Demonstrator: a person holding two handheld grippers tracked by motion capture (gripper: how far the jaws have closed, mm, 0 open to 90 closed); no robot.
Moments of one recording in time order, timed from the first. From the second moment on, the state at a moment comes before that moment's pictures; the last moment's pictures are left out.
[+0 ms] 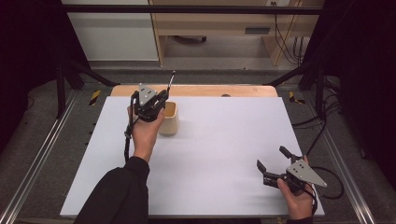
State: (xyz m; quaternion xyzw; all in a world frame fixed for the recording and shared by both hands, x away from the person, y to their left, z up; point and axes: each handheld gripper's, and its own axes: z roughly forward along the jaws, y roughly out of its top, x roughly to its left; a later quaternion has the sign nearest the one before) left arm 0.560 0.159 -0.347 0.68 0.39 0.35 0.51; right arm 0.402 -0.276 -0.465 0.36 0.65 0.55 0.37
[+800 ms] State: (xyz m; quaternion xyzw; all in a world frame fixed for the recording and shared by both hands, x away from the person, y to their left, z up) left arm 0.567 0.160 -0.345 0.66 0.39 0.35 0.53; right arm 0.402 -0.274 -0.466 0.36 0.66 0.55 0.37
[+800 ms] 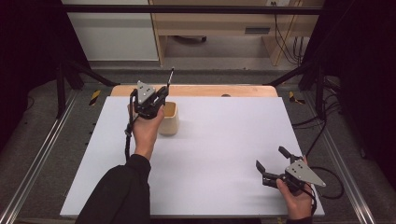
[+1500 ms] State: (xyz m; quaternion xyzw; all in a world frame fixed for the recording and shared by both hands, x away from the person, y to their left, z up) left arm 0.572 0.159 -0.344 0.65 0.38 0.36 0.54; right arm 0.402 -0.273 -0.467 0.36 0.66 0.55 0.37
